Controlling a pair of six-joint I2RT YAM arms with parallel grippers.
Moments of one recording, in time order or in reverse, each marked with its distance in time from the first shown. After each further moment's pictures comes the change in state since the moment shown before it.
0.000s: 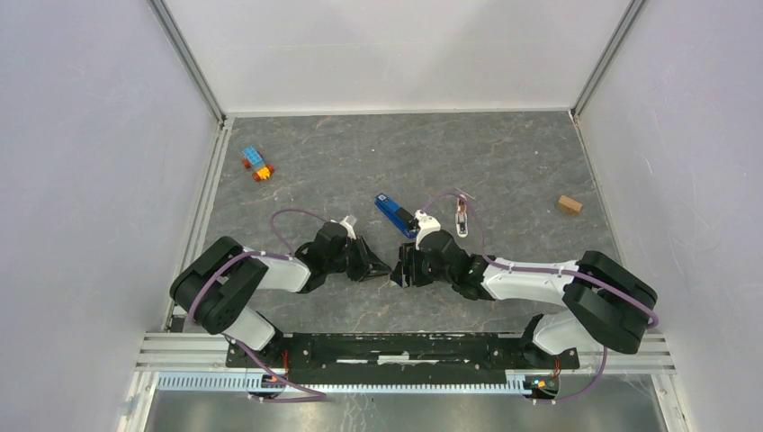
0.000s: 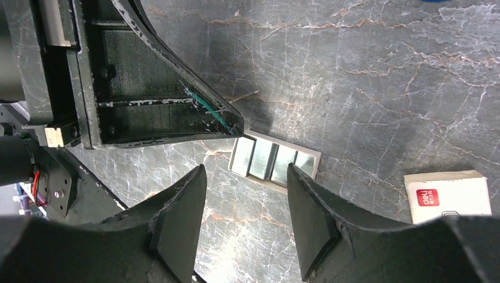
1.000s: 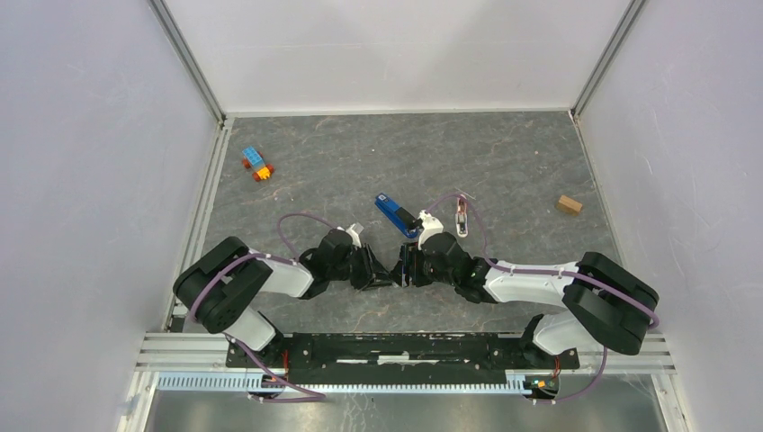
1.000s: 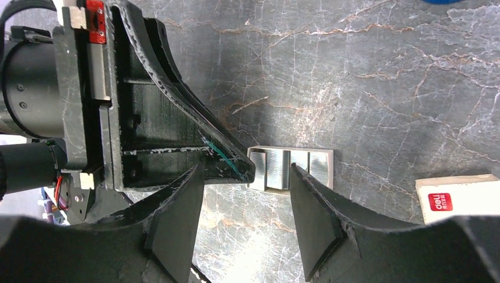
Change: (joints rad) left arm -0.061 0.009 -0.028 0.037 0.013 -0.010; right arm -0.003 -0.009 -0.047 0.098 -0.007 0.048
